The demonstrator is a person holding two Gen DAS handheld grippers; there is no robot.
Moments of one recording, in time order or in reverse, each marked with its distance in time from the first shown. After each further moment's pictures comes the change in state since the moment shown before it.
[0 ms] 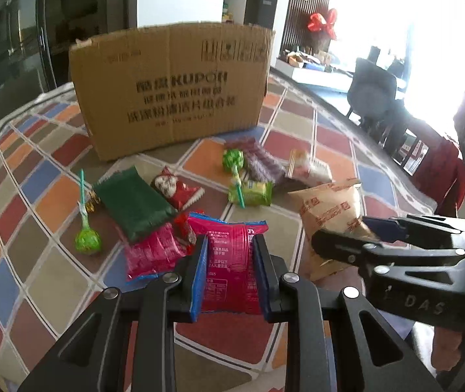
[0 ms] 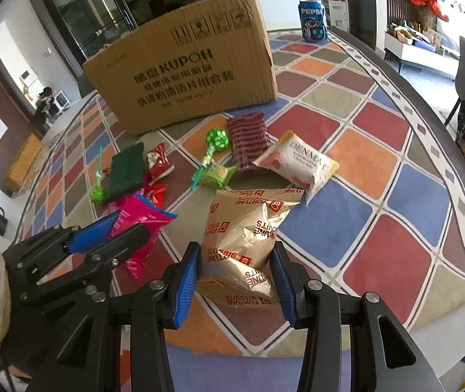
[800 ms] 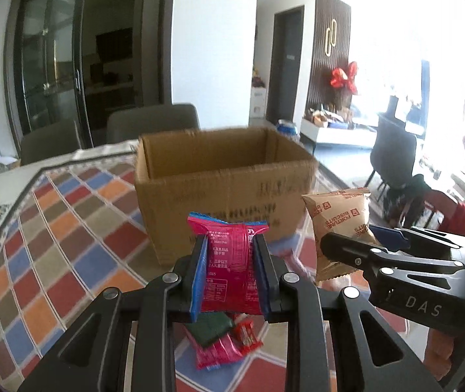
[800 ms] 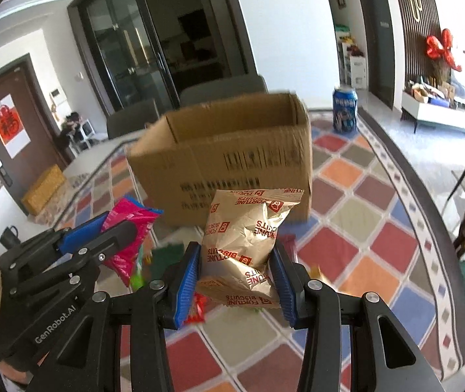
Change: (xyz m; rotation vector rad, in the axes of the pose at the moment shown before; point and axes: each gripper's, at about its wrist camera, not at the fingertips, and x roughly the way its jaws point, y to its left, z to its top) left arm -0.061 0.039 0.085 -0.052 -0.268 0.115; right arm -0.043 0.036 0.086 -0.108 -0.253 0.057
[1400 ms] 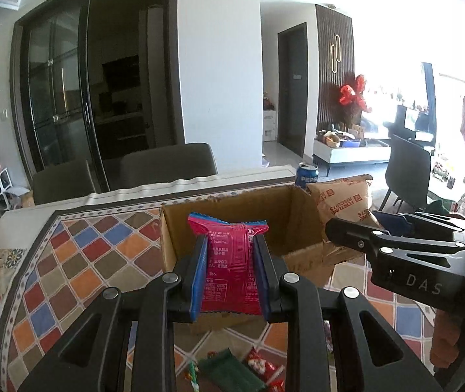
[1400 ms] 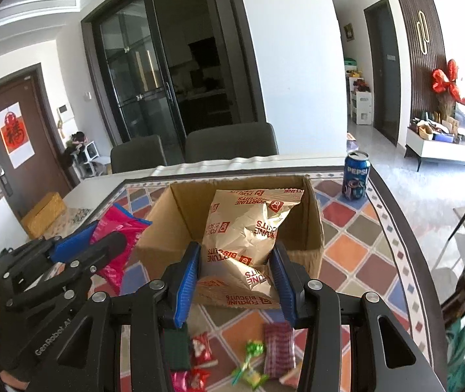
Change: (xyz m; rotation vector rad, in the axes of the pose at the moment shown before) left arm 0.019 0.024 0.073 0.047 -0.093 0.063; right arm 0.010 0.010 0.089 -0.058 -0.127 0.003
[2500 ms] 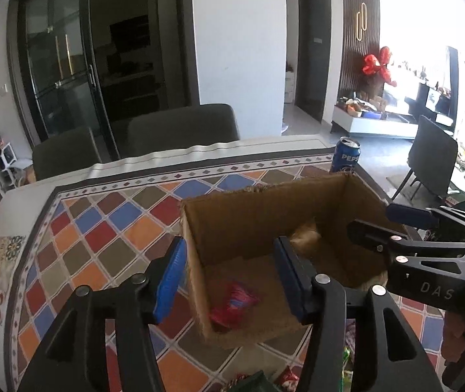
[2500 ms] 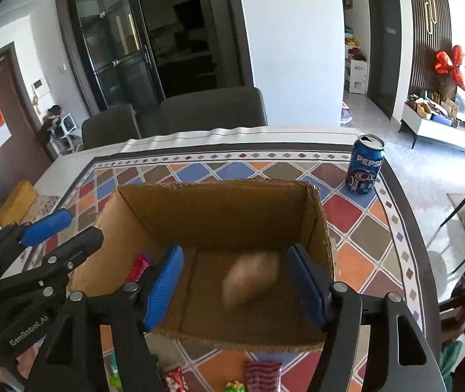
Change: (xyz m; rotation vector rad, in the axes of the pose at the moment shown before) left arm 0.081 0.036 0.023 -0.027 0.200 0.061; right arm 0.099 -0.019 0.040 0.002 0.188 -0.065
